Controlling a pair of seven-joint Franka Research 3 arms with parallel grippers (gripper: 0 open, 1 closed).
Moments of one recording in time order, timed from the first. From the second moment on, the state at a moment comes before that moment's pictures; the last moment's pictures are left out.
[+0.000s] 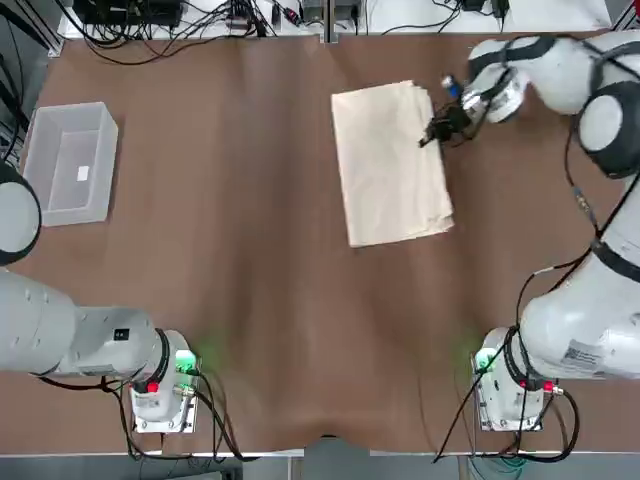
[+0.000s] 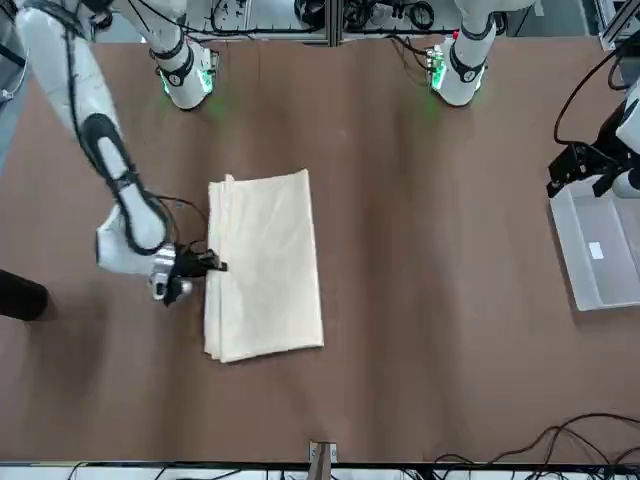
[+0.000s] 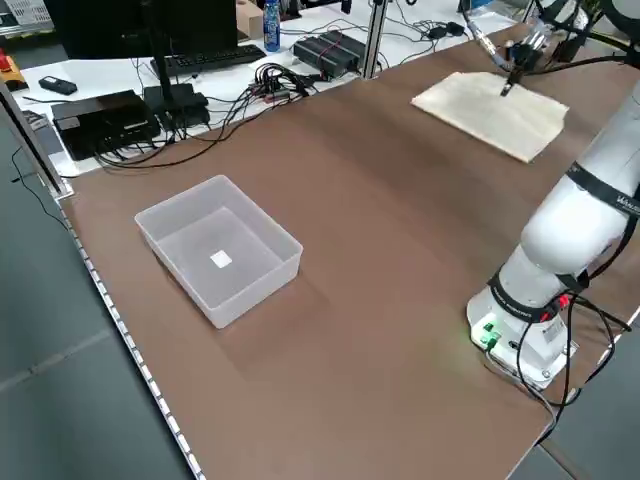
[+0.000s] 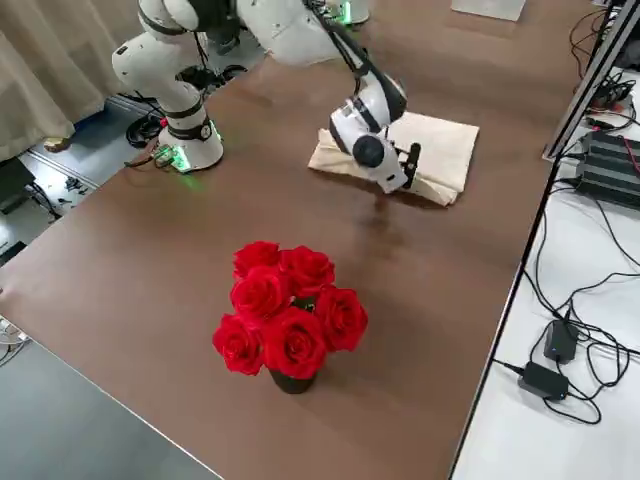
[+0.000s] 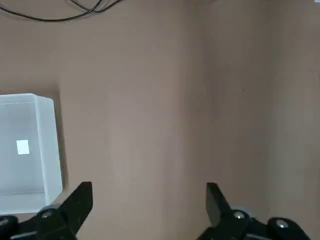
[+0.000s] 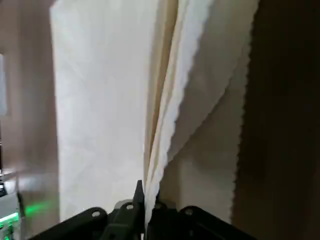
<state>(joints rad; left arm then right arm) 0.01 -0.02 -0.06 -1.61 -0.02 1.69 -0.04 -0.25 0.58 0.28 -1.98 0.85 2.23 -0.83</state>
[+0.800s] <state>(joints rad) 0.01 -0.02 -0.06 -1.61 -0.02 1.69 -0.04 -0.41 0.55 0.26 -1.99 0.71 2.21 -0.97</state>
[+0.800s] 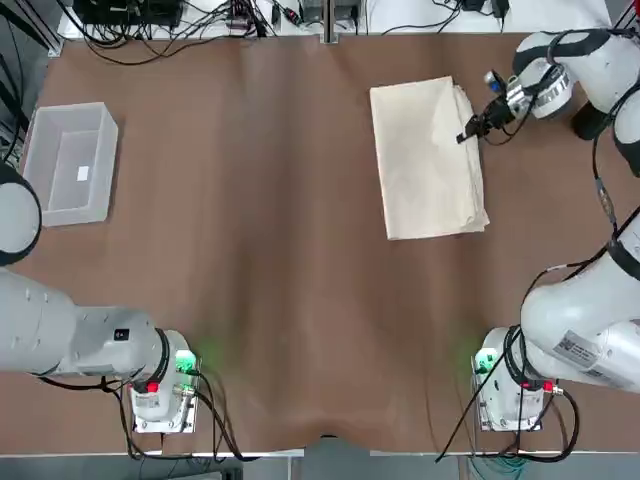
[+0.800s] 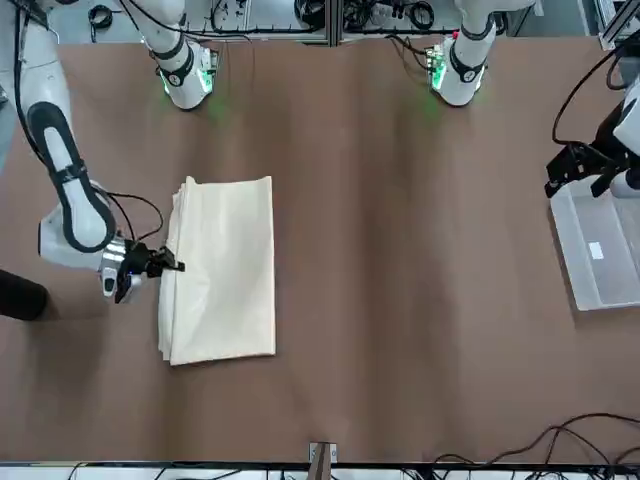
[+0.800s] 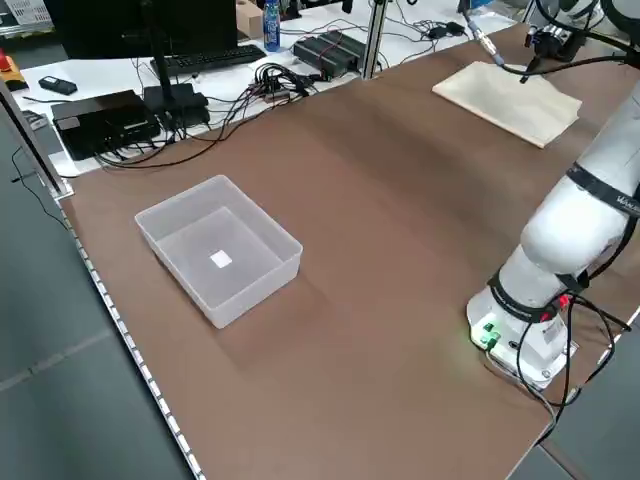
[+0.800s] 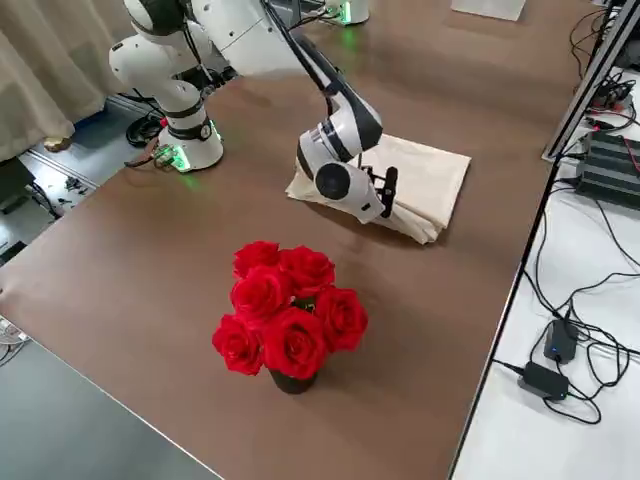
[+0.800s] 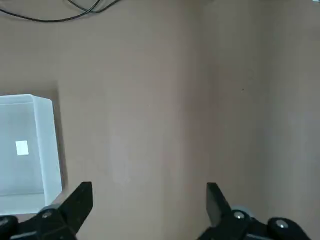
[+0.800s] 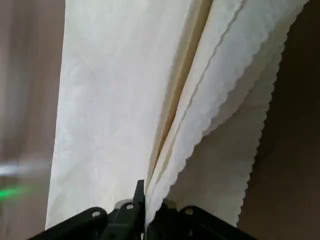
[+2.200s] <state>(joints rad) 0.01 -0.02 -0.07 -1.61 -0.02 1.69 -0.05 -0.62 0.54 0.19 -1.94 0.54 2.08 -1.13</state>
